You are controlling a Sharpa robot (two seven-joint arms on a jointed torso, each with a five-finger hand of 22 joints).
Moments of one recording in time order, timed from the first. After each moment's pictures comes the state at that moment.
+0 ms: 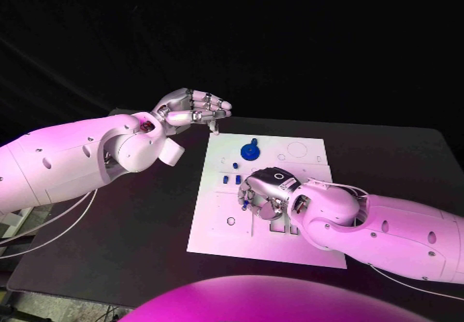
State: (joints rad) left arm 1.18 -0.92 0.02 1.51 -0.26 -0.03 0.32; left_hand 1.38 -0.20 0.56 0.04 0.21 0.84 0.21 0.30 0.25 0.89 0.15 0.38 0.10 1.03 0.07 1.02 0.34 0.18 0.93 0.15 0.87 0.51; right arm 1.08 -0.66 -0.16 1.68 -1.71 -0.28 -0.20; right_hand 1.38 -0.22 0.68 0.04 0.24 1.08 0.11 0.31 0.42 1.29 0.07 0.14 0.15 1.47 -0.03 1.40 1.31 0.08 1.45 0.07 1.26 1.31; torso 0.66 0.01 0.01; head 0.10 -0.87
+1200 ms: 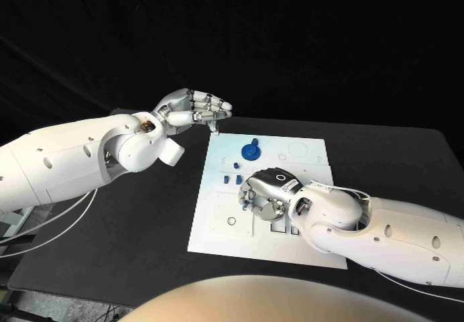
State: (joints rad) left arm 1.18 -0.93 0.02 1.51 -0.27 -0.03 0.31; left_hand 1.38 -0.20 0.56 0.04 0.21 0.84 0.21 0.30 0.25 0.89 0.15 0.38 0.10 1.03 0.07 1.02 0.34 0.18 0.93 0.15 0.87 0.51; right arm 1.07 -0.67 -0.17 1.70 -1.73 -0.31 -0.22; right_hand 1.38 -0.22 0.68 0.03 0.24 1.08 0.11 0.31 0.42 1.30 0.07 0.14 0.15 1.47 -0.03 1.40 1.31 0.08 1.45 0.07 1.27 1.31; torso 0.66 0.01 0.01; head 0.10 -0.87
